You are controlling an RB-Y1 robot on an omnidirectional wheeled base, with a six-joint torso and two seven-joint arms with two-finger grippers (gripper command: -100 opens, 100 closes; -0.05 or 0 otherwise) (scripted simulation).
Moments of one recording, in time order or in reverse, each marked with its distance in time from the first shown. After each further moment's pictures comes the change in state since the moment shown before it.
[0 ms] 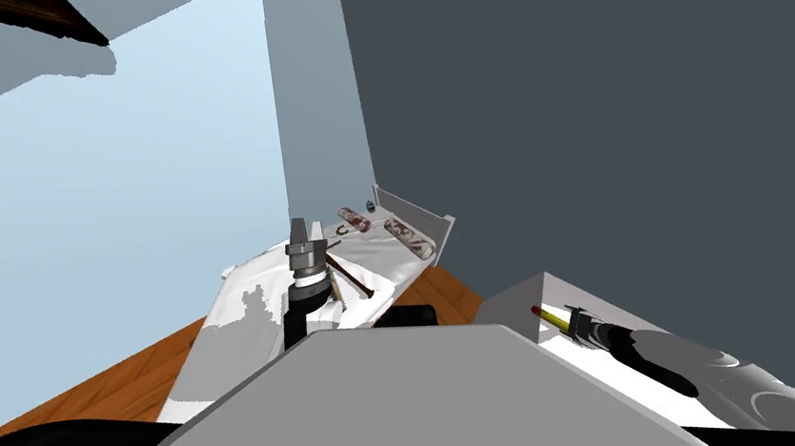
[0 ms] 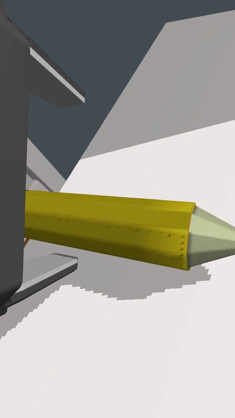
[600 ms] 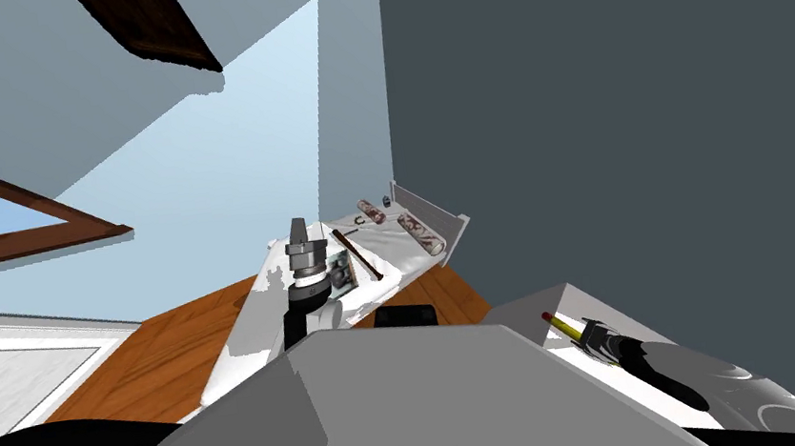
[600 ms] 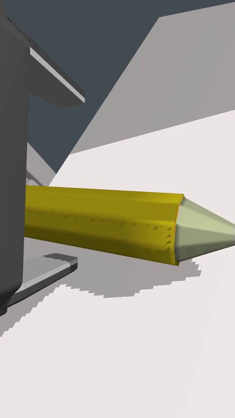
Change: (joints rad) left arm 0.000 0.000 0.000 0.000 0.000 0.000 0.000; right arm -0.013 0.039 0.037 0.104 -0.045 0.023 -0.084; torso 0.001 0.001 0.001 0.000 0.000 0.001
